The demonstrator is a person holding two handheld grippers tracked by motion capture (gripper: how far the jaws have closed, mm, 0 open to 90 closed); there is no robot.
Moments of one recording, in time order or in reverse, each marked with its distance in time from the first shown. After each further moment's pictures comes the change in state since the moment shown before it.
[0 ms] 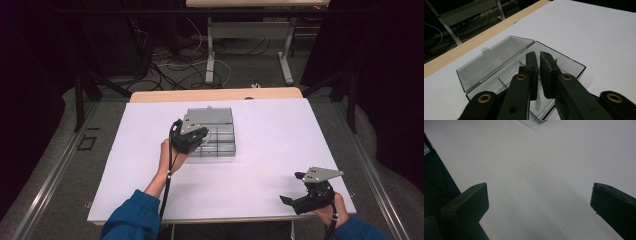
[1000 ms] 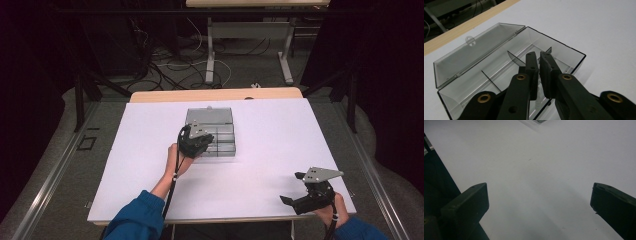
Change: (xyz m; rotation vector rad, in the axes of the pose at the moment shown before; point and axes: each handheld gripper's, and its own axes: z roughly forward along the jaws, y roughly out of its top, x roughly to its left) left arm -0.009 -0.017 0.030 0.064 -0.049 -0.009; right arm 0.001 -0.001 0.000 -0.002 -0.006 0.010
